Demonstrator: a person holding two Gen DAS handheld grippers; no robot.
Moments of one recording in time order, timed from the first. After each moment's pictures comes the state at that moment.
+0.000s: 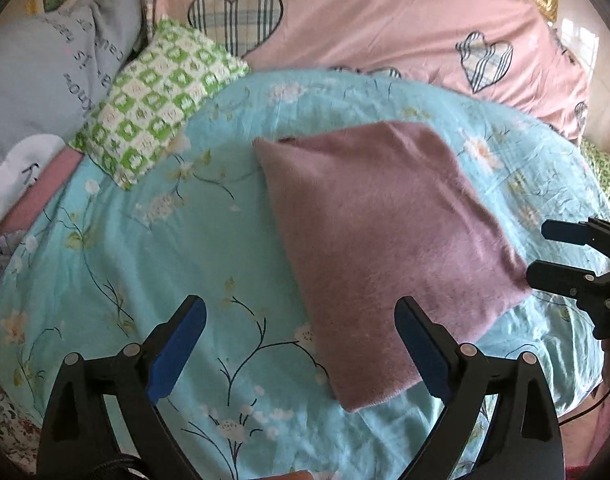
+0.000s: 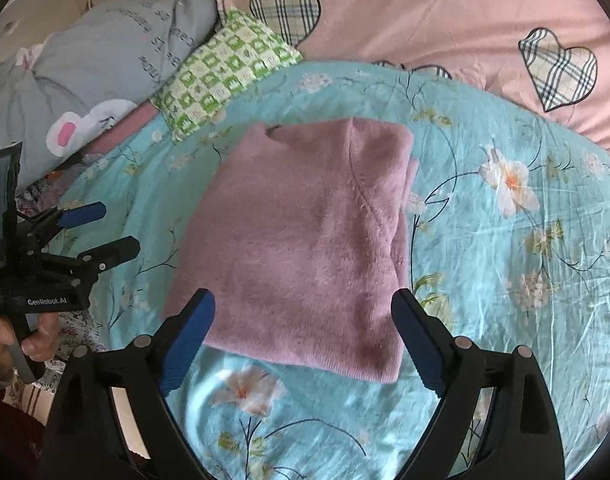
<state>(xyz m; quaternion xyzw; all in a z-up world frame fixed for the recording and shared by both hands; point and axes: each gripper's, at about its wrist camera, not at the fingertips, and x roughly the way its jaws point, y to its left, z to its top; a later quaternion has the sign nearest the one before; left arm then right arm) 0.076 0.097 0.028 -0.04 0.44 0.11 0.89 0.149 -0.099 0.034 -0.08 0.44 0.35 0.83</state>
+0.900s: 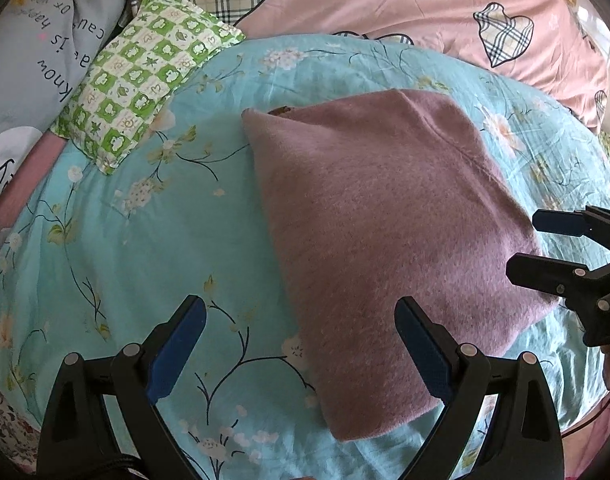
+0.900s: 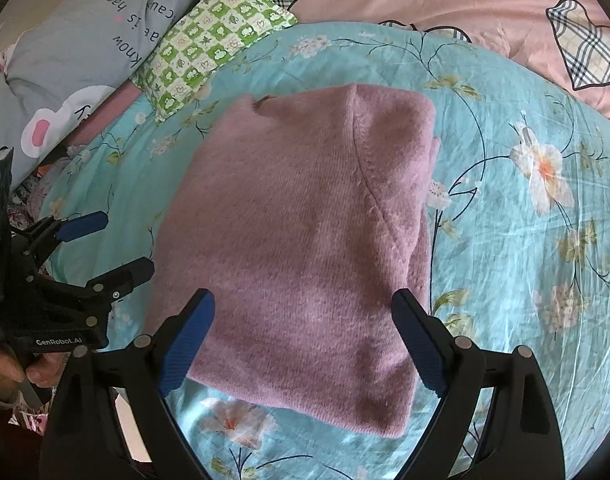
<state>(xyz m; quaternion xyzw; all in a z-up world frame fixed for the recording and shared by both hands) 0.115 0.093 0.003 -0.04 0.48 0.12 0.87 0.193 -0.073 0.004 -0.08 0.49 0.35 0.79</state>
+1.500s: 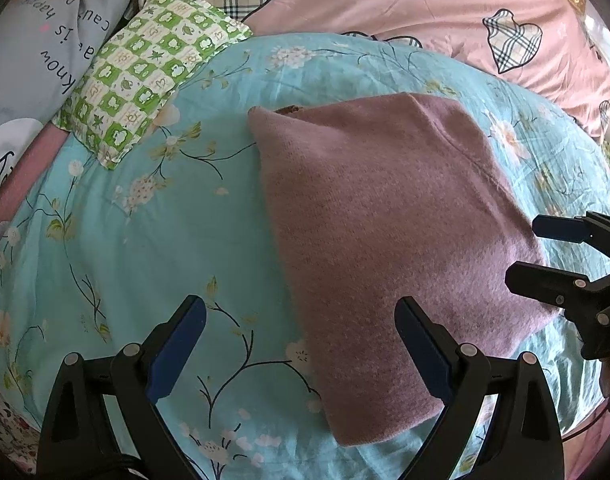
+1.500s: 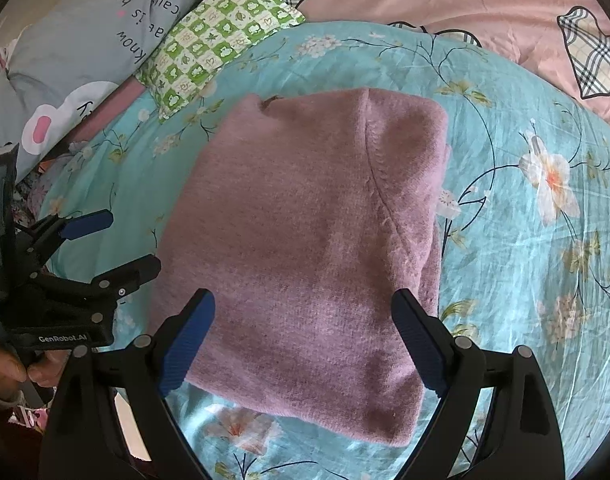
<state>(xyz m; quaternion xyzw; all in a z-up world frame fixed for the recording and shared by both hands) 0.119 0.101 0.004 -0.06 0.48 0.12 0.86 0.195 -0.062 0.005 -0.09 0.49 0.36 0.79</state>
